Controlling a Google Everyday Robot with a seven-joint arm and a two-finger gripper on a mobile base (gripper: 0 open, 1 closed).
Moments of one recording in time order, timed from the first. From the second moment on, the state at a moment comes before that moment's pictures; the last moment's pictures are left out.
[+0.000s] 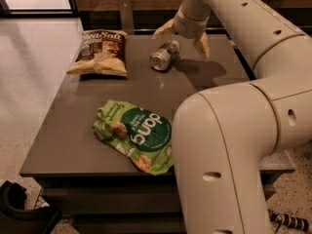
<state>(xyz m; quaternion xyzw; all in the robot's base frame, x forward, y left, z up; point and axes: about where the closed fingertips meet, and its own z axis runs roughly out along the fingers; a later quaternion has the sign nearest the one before) 0.768 -0.092 0.854 0.18 0.97 0.12 0.12</state>
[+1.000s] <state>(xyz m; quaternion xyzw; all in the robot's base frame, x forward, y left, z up) 0.769 -0.053 0.844 0.14 0.98 0.06 0.10</state>
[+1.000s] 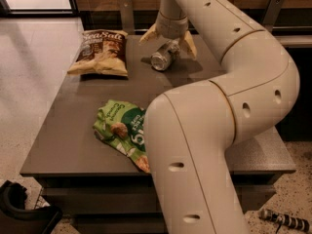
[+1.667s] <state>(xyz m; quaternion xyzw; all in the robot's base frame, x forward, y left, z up) 0.777 -0.048 0.833 0.14 0.98 0.05 0.09</state>
